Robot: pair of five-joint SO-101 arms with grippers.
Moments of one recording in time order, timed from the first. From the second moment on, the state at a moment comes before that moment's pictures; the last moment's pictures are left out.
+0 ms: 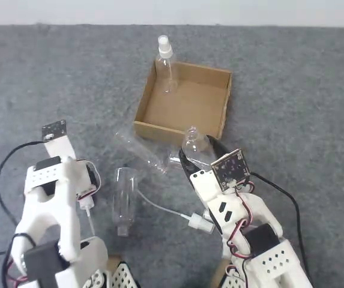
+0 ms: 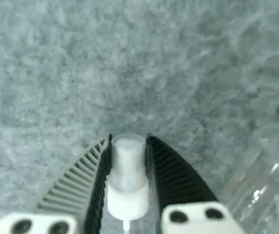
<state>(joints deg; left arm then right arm) -25.0 -16.7 60.3 55.3 7.1 -31.0 -86.8 88.6 23.7 4.6</state>
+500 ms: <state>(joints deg) -28.8 -18.1 57.9 55.3 7.2 -31.0 -86.8 88.6 23.7 4.6</state>
